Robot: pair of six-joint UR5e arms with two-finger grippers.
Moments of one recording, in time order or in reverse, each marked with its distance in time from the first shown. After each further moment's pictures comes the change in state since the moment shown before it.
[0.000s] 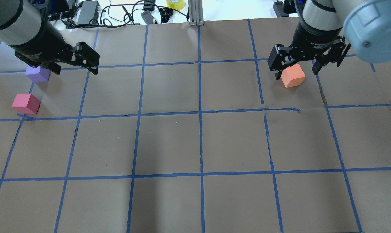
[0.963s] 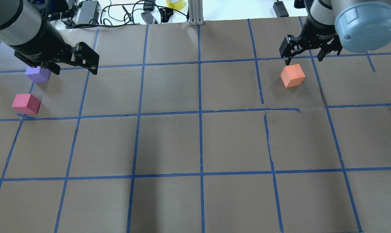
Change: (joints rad) left arm 0.002 0.000 -0.001 -0.001 0.002 0.001; right arm -0.144 0.191 0.000 -0.221 -0.003 -0.118
